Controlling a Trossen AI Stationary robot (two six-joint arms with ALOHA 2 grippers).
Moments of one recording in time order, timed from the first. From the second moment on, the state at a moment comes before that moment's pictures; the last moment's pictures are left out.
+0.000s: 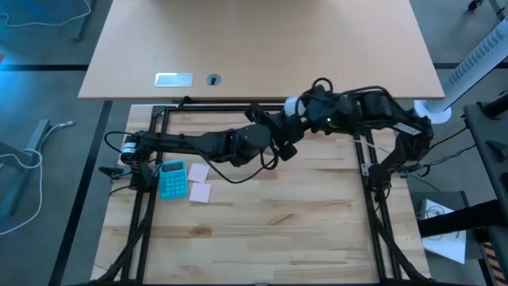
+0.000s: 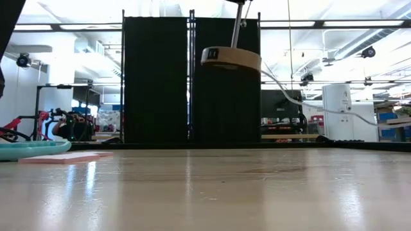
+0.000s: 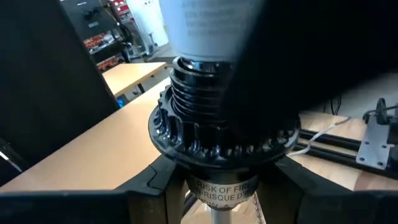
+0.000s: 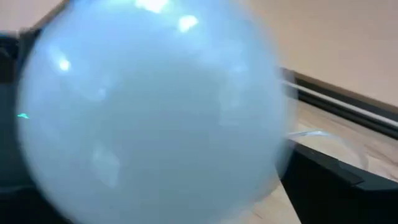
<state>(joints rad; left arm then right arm) -0.05 1.85 1.84 -0.21 -0.83 0.09 0.04 1.58 2.22 -1.37 0.50 0.85</state>
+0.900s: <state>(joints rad) 0.03 1.86 1.80 -0.27 0.00 0.06 0.04 1.43 2.22 -1.43 0.16 0.19</state>
